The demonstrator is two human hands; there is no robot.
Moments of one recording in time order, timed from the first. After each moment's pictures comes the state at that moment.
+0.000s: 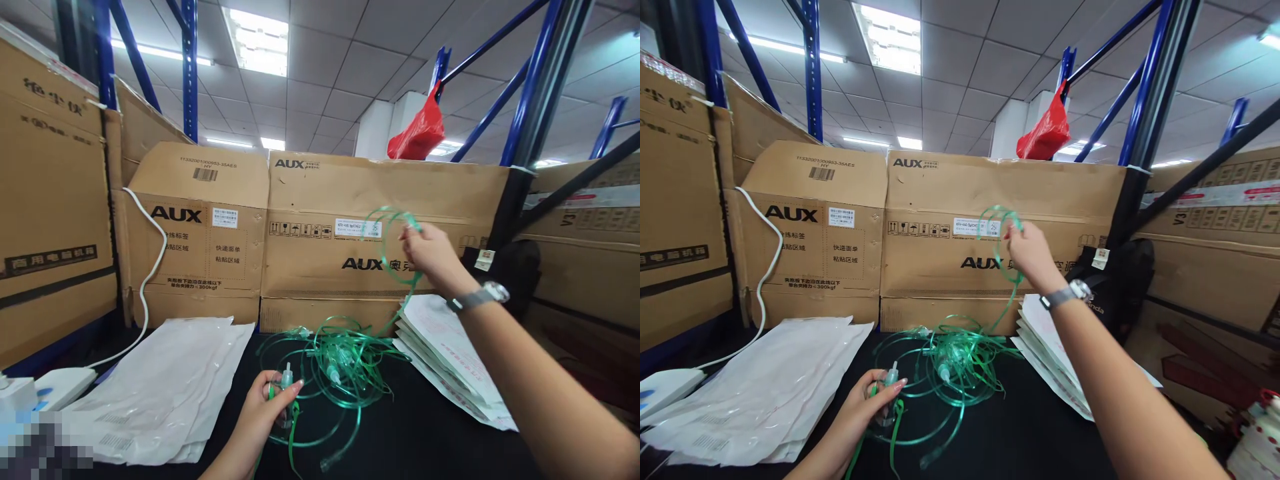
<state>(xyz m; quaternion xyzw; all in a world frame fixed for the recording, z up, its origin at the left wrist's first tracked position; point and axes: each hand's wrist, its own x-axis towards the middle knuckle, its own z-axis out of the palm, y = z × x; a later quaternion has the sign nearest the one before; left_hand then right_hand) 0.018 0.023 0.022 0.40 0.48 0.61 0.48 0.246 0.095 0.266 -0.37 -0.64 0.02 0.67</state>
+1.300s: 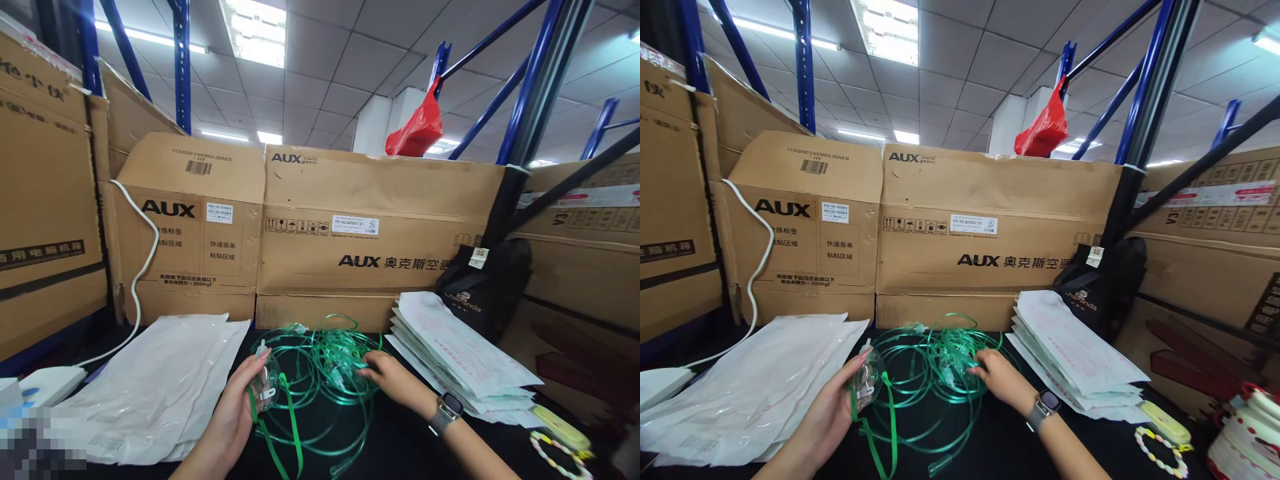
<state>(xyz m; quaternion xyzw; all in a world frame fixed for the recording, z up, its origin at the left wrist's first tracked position) -0.010 0.013 0.046 0.23 0.34 0.65 0.63 0.271 0.080 0.063 -0.54 -0.81 0.06 0.21</state>
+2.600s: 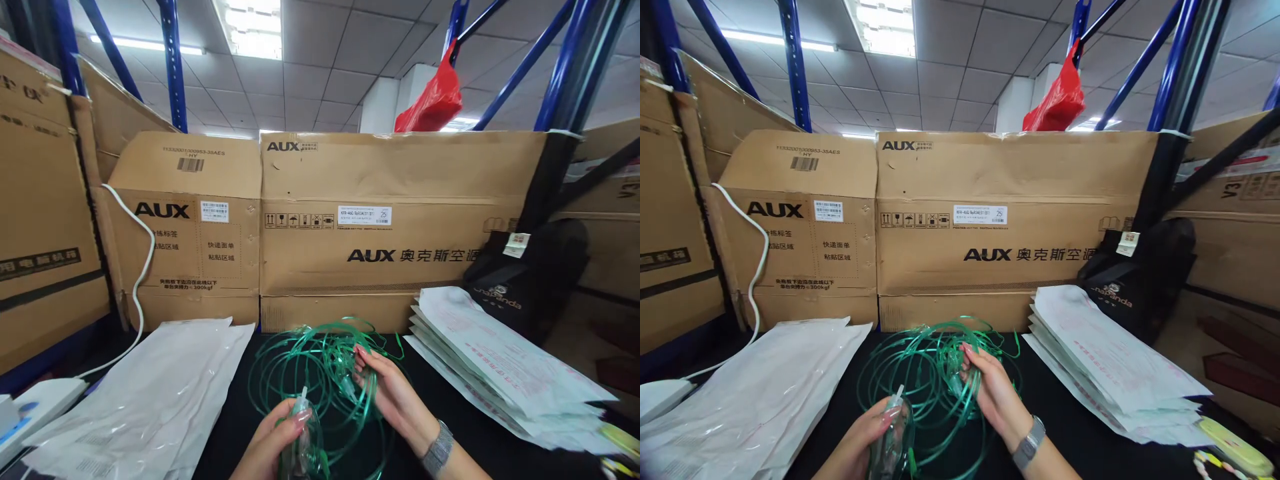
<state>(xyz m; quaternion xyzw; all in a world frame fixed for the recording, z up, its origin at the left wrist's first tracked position) 0.024 0.015 0.019 0.32 0.34 0.50 0.73 0.218 0.087 0.043 -0.35 -0.47 0.58 0.56</state>
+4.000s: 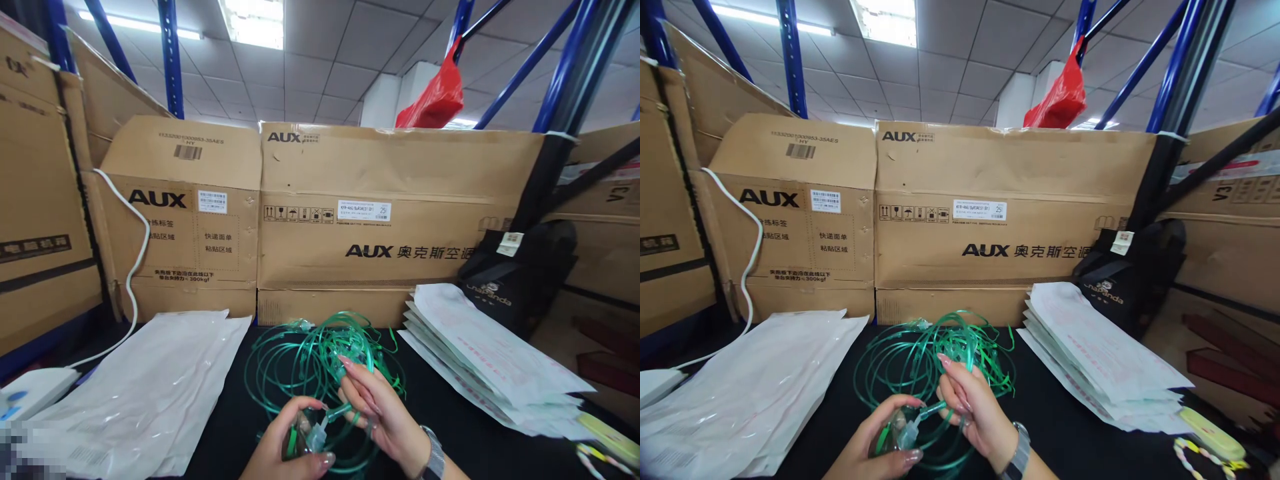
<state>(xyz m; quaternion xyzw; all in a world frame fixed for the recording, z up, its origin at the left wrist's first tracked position) 0.030 0.006 0.001 0.57 0.33 0.46 0.59 0.190 0.044 0.052 -0.28 -0.43 0.73 0.45</state>
